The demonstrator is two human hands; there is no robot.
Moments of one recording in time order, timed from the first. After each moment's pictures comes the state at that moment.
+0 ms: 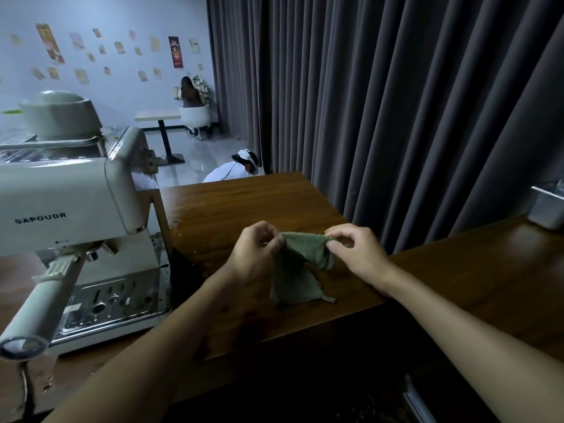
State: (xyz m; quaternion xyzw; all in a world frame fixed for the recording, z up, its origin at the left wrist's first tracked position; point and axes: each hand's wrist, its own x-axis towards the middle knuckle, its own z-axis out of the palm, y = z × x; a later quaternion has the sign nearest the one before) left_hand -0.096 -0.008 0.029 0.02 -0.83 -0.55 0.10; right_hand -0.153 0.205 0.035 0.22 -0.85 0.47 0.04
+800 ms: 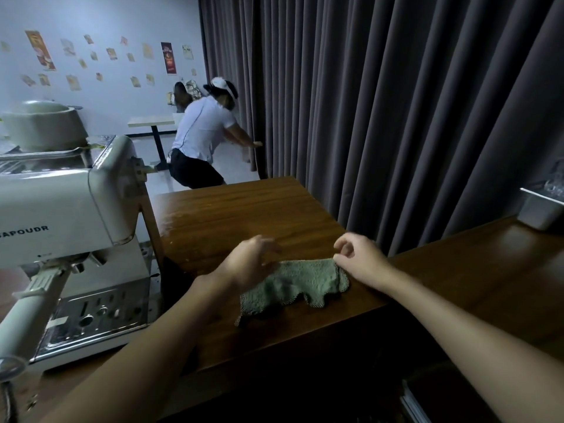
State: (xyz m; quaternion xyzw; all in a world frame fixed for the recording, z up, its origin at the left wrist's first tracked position) left_hand -0.109 -0.016 0.023 -0.08 -0.97 -0.23 0.07; right_hand -0.177 0.224 0.021 0.14 -0.93 0.33 -0.01
